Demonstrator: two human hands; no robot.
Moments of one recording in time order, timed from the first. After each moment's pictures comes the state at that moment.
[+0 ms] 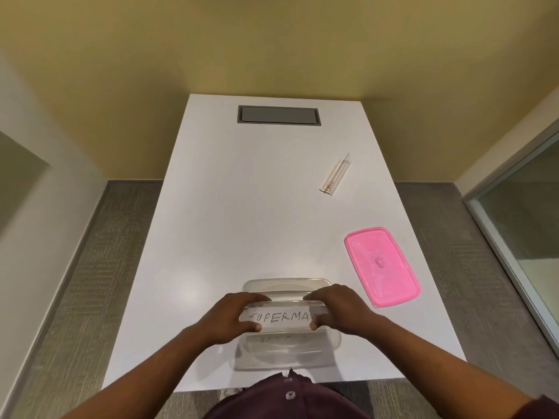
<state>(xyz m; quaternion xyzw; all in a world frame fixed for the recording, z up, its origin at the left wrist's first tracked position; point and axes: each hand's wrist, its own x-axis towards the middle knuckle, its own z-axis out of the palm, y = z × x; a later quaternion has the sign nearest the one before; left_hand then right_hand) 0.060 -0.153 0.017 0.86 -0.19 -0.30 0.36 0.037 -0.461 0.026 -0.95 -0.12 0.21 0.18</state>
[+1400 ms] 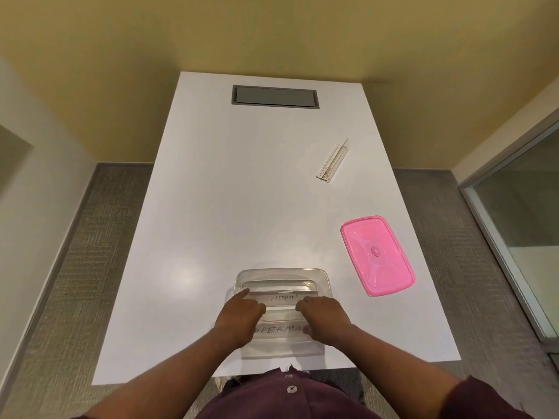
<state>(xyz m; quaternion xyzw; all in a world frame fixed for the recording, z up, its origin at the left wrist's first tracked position) 0.039 -0.195 -0.040 0.92 -0.32 -0.23 0.00 0.009 -0.432 -0.025 -0.95 -0.16 0.27 0.00</state>
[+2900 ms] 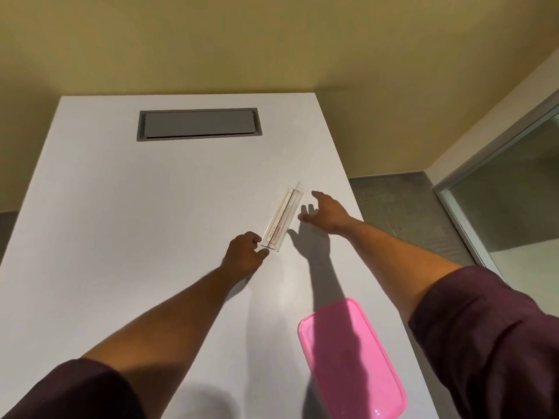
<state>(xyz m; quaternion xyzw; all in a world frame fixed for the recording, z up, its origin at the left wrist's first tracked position) 0.431 -0.447 -0.059 0.89 -0.04 -0.23 0.40 0.455 -0.691 -0.008 -0.93 0.15 0.18 0.29</state>
